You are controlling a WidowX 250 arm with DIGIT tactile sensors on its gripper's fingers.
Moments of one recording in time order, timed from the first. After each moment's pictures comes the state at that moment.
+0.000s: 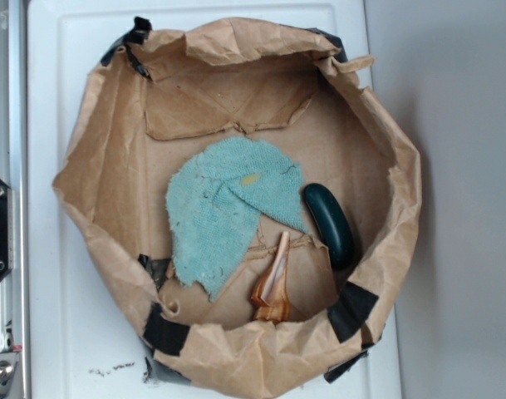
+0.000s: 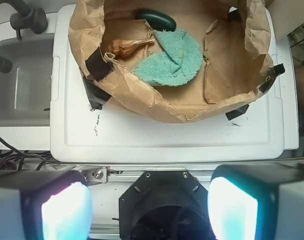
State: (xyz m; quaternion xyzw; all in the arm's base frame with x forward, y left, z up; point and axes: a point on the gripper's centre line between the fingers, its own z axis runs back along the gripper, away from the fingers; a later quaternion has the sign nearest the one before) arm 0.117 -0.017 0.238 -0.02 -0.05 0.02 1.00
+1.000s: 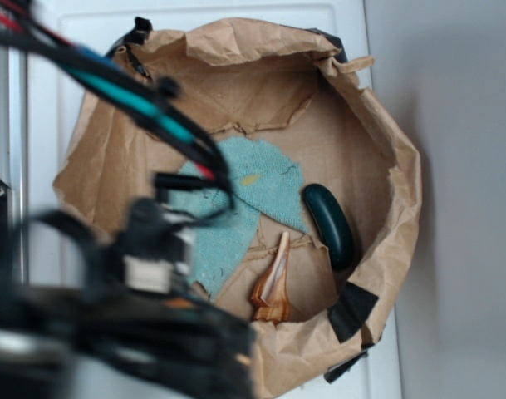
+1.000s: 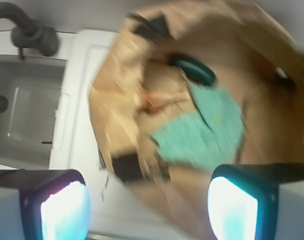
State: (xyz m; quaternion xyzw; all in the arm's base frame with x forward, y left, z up) arm 0.232 -0.063 0.189 -0.01 -0.05 -0.10 0.99
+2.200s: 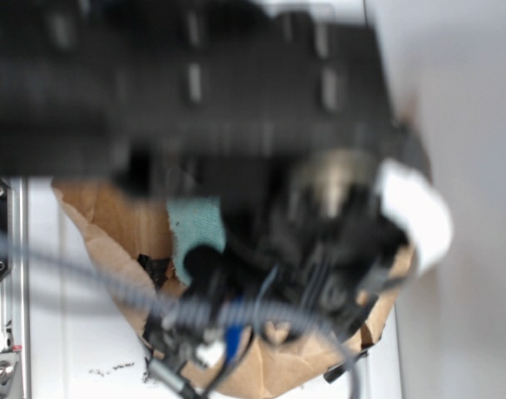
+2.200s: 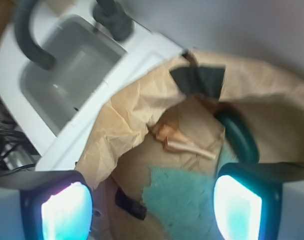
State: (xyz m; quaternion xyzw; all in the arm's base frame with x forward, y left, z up) arm 0.267 -0.024 0.189 -0.13 -0.07 -0.36 0.92
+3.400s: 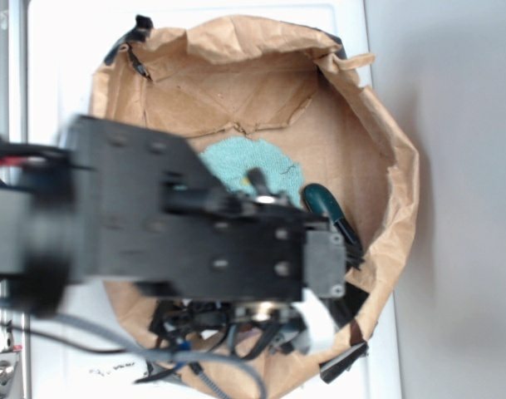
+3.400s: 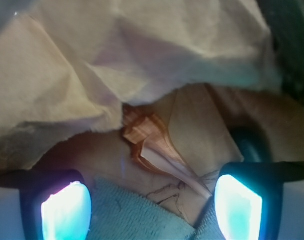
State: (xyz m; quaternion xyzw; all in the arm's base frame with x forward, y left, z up) arm 0.280 -0.043 0.083 -0.02 -0.07 -0.50 0.86
